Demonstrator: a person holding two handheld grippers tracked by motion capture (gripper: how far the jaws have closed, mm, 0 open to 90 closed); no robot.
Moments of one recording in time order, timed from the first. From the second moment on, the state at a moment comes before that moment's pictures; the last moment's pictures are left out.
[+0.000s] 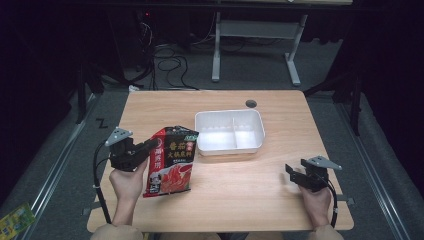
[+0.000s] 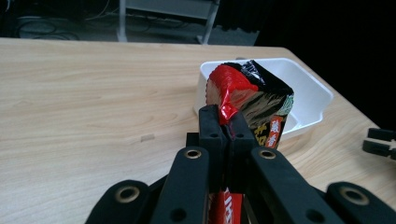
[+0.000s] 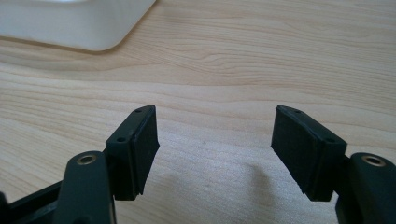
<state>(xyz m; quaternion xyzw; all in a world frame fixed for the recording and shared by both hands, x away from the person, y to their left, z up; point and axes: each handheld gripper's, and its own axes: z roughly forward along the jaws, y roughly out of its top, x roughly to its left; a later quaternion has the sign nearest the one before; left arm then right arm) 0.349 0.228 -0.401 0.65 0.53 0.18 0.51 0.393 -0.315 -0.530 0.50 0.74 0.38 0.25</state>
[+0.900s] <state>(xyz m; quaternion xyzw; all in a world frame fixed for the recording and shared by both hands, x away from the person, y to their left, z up) 0.375 0.188 -0.355 0.66 0.49 0.19 0.53 0.393 -0.315 -0.530 0.50 0.74 0.38 0.25</state>
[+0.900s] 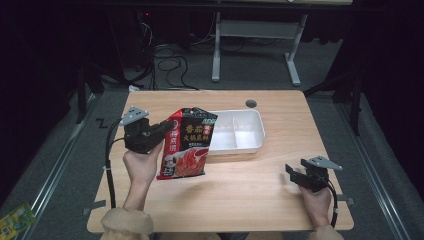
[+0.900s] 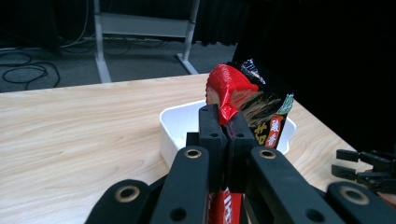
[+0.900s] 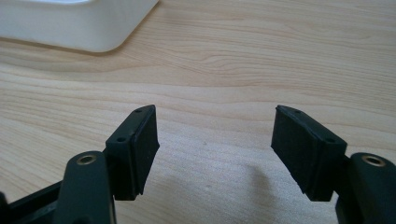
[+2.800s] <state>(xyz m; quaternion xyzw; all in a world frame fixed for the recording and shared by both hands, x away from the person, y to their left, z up) 0.472 0.112 -0.334 0.66 0.52 0.21 0.51 0.392 -0.314 -0.530 0.49 0.74 0.37 0.26</state>
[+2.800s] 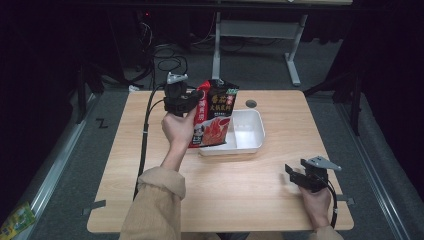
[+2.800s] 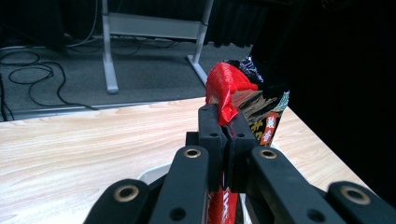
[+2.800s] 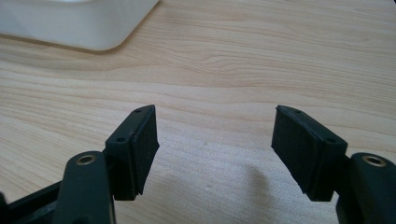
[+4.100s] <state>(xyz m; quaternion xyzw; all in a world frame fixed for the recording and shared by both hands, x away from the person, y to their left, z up) 0.511 0.080 -0.378 0.67 0.54 0.20 0.47 0.392 -0.313 -0.530 0.49 0.74 0.38 0.26</state>
